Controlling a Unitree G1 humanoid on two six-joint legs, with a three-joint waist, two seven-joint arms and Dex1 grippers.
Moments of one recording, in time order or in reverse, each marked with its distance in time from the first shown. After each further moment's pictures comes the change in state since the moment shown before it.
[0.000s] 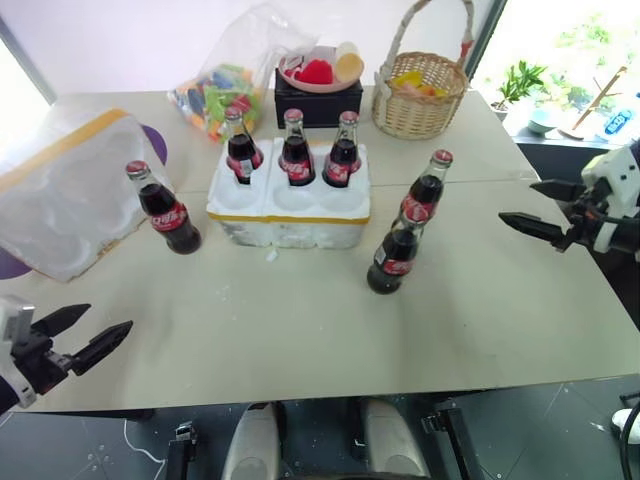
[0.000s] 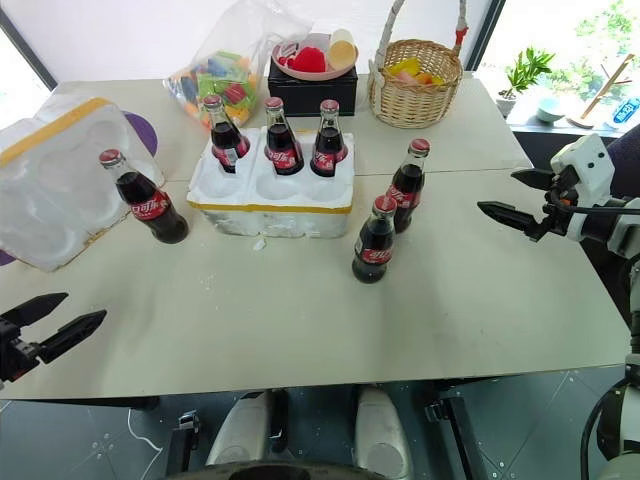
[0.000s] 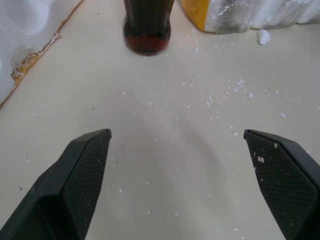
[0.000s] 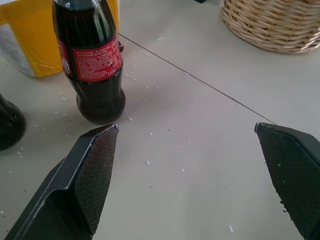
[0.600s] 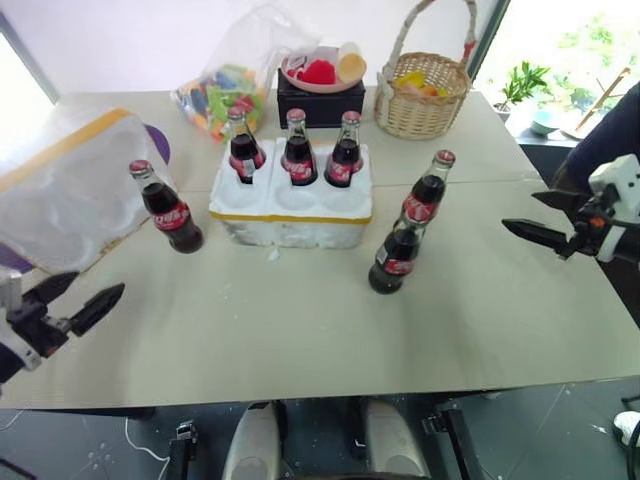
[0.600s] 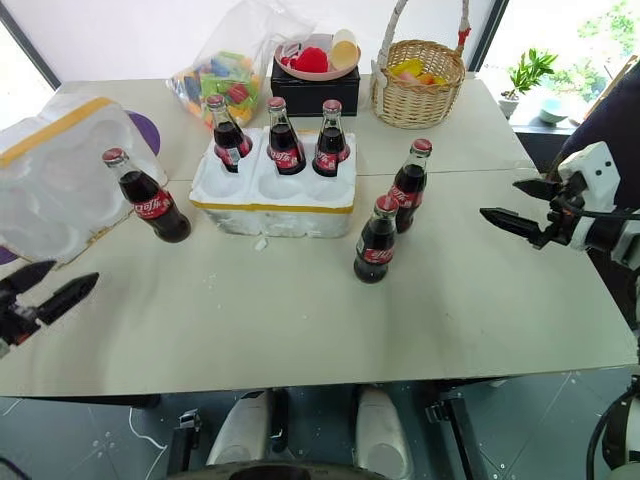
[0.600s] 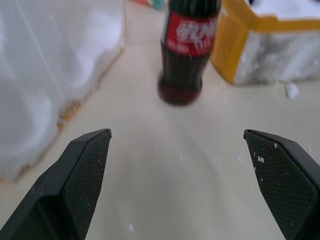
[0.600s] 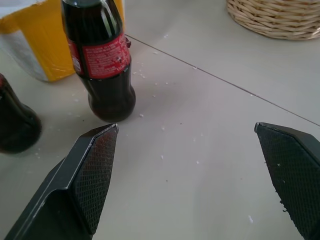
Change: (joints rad) left arm -0.234 -0.014 -0.013 0.060 -0.005 0.008 0.114; right arm 0.034 -0.032 -0.037 -0.039 0.076 0.083 0.017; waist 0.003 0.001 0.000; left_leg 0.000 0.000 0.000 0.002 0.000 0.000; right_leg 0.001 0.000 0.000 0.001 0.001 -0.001
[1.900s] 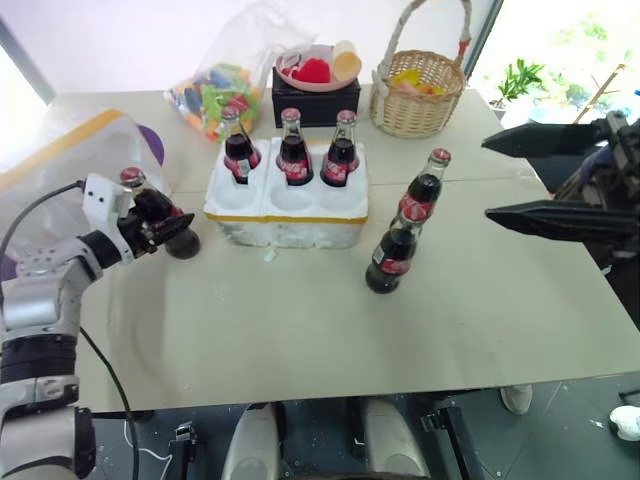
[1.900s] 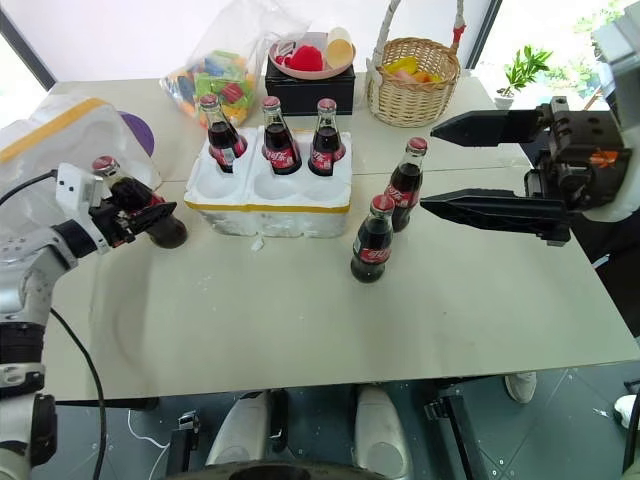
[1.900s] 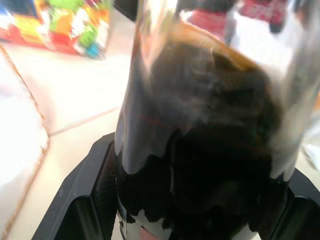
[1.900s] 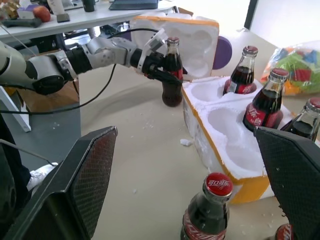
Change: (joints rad) left arm -0.638 0.069 -0.505 0.553 0.247 -0.168 -0.191; right arm -0.156 -0.179 -0.133 -0.625 0.741 0.566 -0.021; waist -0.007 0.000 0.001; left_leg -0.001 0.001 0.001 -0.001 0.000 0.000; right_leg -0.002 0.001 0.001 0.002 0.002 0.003
